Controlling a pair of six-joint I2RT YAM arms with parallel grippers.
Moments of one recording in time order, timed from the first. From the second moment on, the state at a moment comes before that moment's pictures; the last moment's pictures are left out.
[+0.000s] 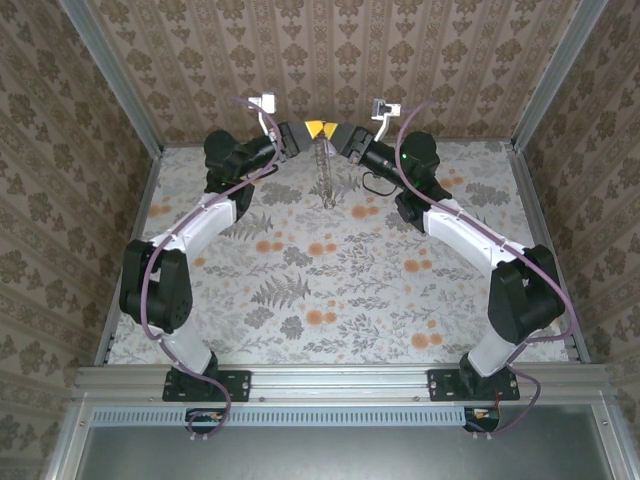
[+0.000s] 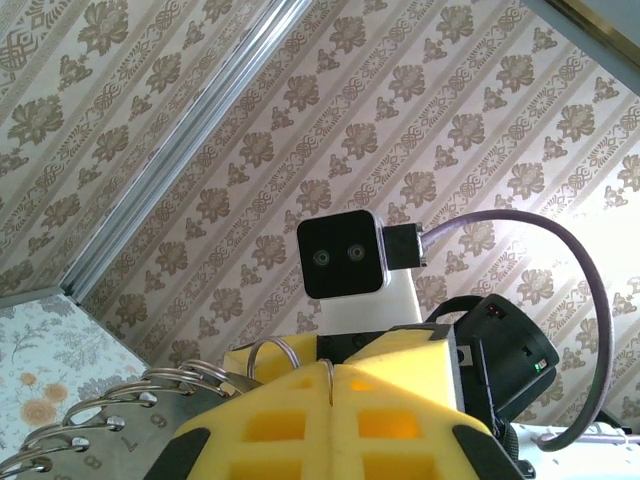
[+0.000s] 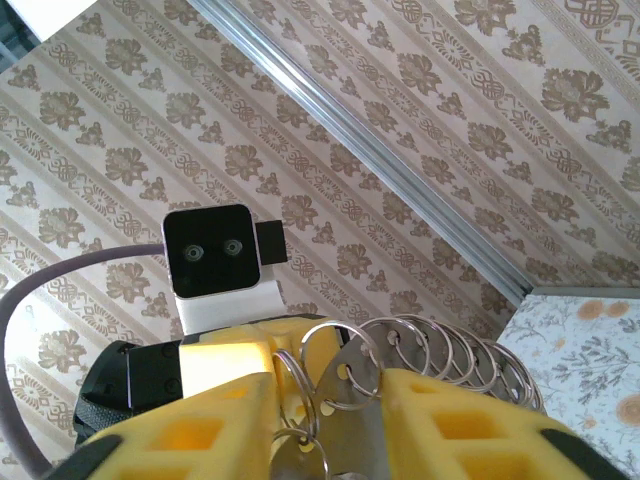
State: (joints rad) left arm -0.38 1.71 1.32 0.89 0.92 -1.09; right arm 0.43 1.65 1.30 0.62 -0.48 0.95
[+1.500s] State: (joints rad) left arm -0.28 1.69 1.44 0.66 1.01 -0.96; right arm 0.36 1.67 1.46 0.43 -0.68 0.89
